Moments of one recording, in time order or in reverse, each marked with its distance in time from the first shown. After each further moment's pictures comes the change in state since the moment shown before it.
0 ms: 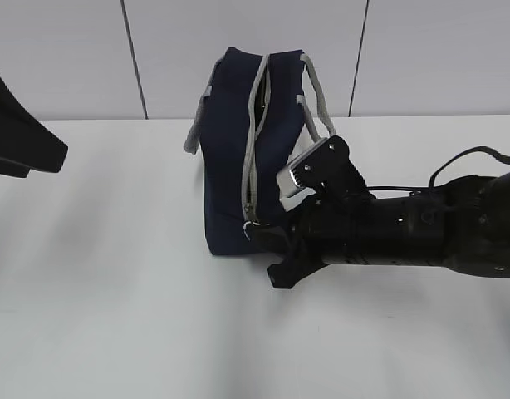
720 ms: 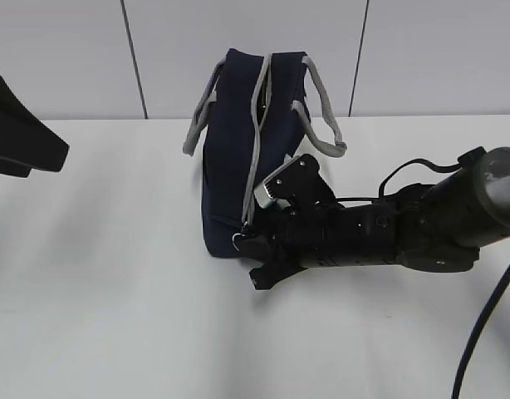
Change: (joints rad) left arm 0.000 0.000 0.000 -0.011 0.002 0.000; right arm 0.000 0.199 -0.141 0.000 0.007 0.002
